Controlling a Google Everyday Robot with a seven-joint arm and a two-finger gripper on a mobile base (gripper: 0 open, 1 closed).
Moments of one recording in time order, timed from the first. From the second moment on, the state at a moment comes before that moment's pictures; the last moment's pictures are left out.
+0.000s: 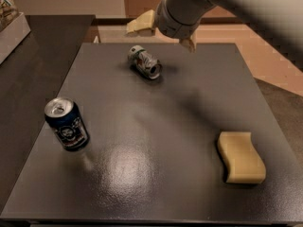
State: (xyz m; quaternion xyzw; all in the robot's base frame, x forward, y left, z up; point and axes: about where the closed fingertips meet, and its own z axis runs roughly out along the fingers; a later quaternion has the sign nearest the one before) arm 0.640 -0.035 0.945 -0.95 0.03 -0.28 0.16
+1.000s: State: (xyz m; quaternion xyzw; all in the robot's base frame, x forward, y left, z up) arm 0.669 -0.011 0.904 -0.96 -0.08 -0.23 0.14
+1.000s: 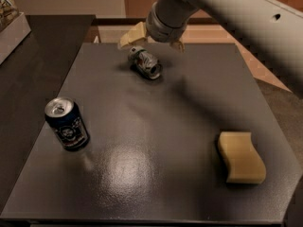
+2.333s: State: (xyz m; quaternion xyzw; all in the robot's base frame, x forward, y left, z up) arm 0.678 -0.004 0.865 -0.95 -0.23 -0.20 0.09
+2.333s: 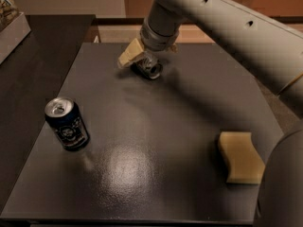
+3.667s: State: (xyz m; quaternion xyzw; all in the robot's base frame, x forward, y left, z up) arm 0.686 -0.008 0.846 -0.95 -0.27 -0.17 0.07
